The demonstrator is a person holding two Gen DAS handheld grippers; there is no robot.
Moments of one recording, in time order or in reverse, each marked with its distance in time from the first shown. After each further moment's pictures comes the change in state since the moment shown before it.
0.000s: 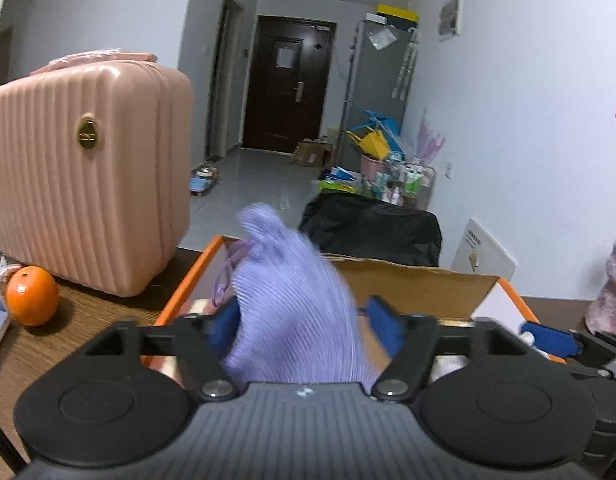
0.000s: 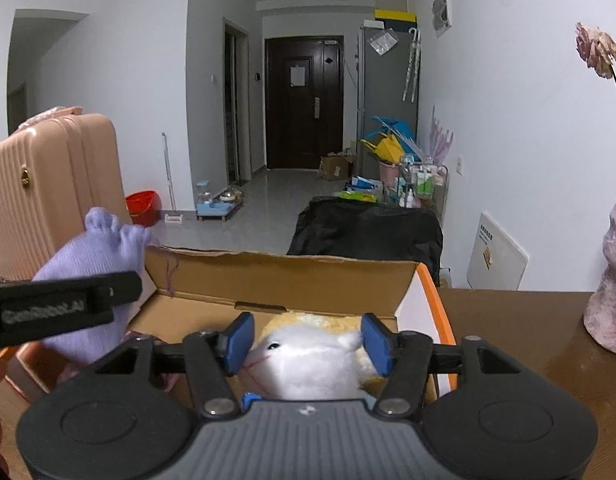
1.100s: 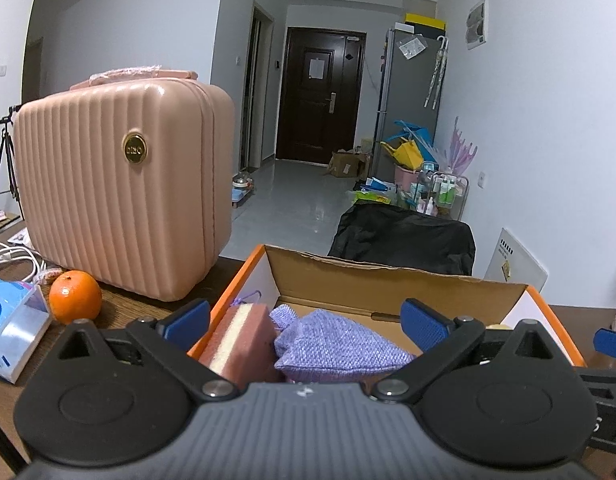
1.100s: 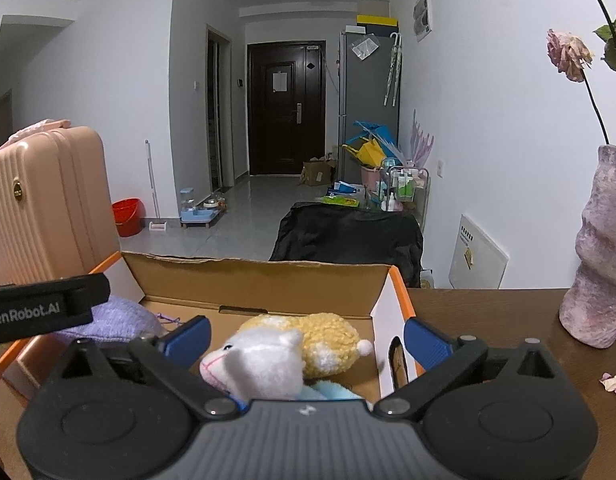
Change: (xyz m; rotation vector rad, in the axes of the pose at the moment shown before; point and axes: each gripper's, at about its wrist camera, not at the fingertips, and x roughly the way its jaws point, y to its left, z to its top) left arm -0.018 0.004 0.001 0.003 -0.030 0.102; right arm -0.023 -0.008 0.000 0.022 -0.017 -0.051
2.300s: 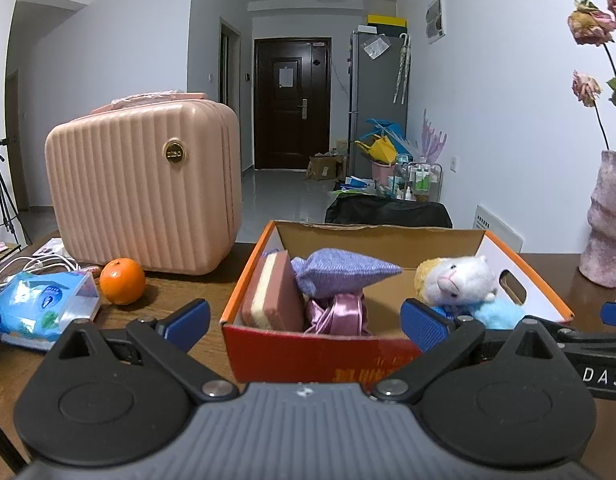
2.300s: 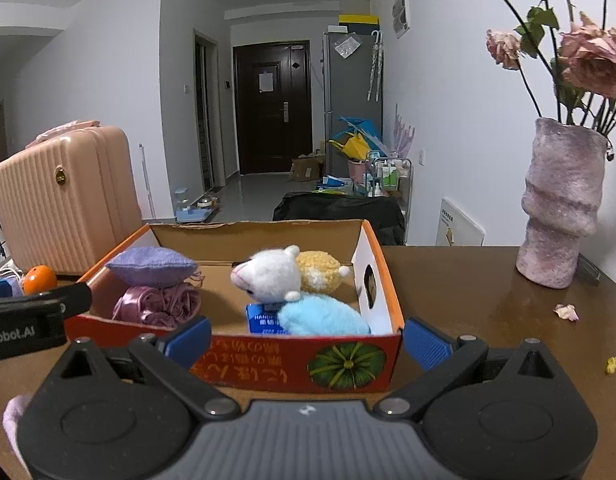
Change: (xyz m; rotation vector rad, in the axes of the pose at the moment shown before) left arm -0.097 0.023 -0.044 0.116 -0.024 -0.049; right arm -0.097 -0.002 -0.049 0.047 0.005 -0.024
